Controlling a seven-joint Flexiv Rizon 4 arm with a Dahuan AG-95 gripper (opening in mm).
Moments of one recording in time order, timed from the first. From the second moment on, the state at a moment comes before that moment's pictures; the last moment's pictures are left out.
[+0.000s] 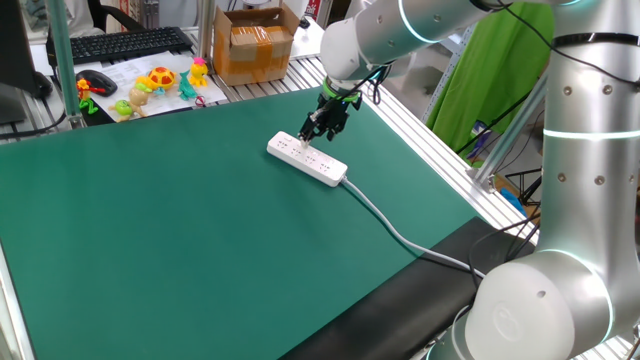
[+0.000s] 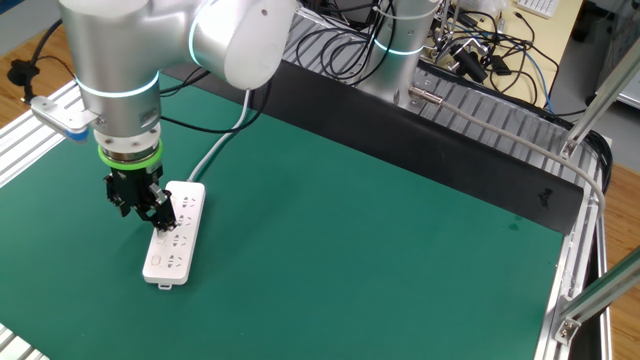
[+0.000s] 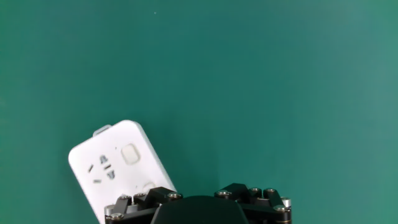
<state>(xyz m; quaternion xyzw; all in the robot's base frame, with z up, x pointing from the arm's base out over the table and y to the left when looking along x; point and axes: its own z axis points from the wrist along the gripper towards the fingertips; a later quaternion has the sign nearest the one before) 0.653 -0.200 0.024 -0.01 1.00 0.00 0.06</state>
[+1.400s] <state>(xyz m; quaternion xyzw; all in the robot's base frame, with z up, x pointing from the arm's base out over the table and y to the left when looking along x) 0.652 -0.196 0.024 -0.01 1.00 0.00 0.07</state>
